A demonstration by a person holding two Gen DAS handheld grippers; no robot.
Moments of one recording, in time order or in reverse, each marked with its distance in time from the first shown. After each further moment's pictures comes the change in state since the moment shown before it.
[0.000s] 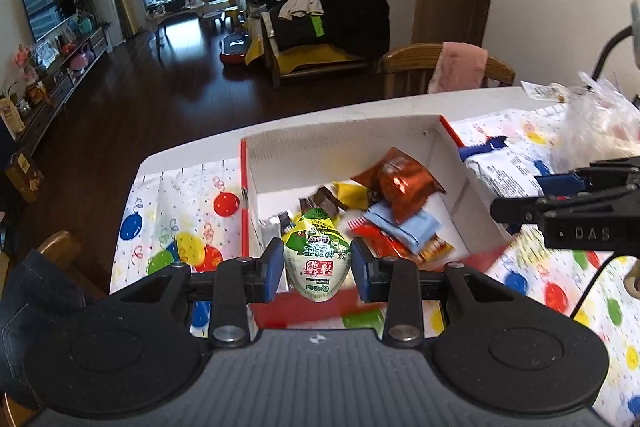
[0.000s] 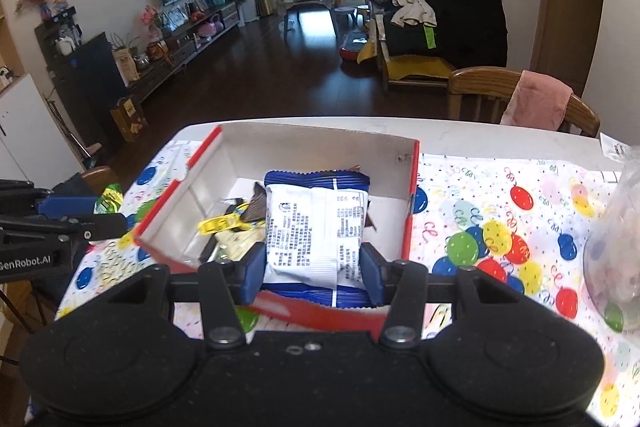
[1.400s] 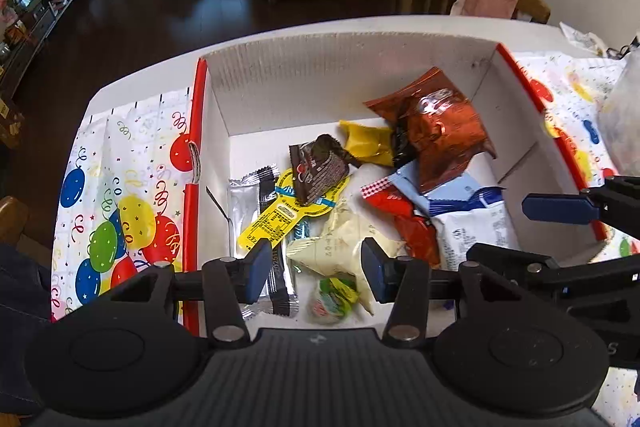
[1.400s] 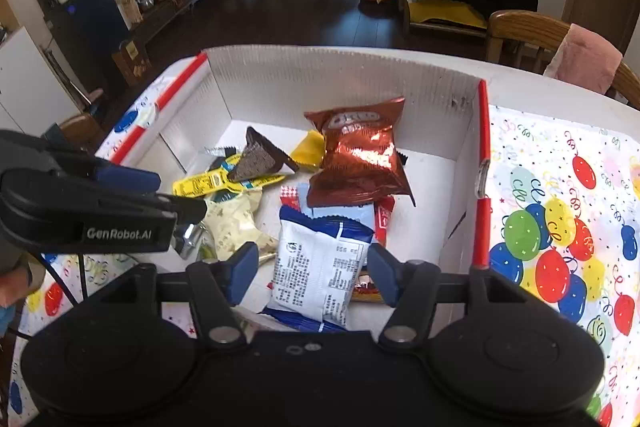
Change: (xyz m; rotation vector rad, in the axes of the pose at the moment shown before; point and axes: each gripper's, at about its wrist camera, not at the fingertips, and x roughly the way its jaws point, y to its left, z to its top) left arm 0.123 -0.002 0.011 -0.031 0.259 -0.033; right arm 0.080 0.010 -0.003 -0.016 0.166 0.057
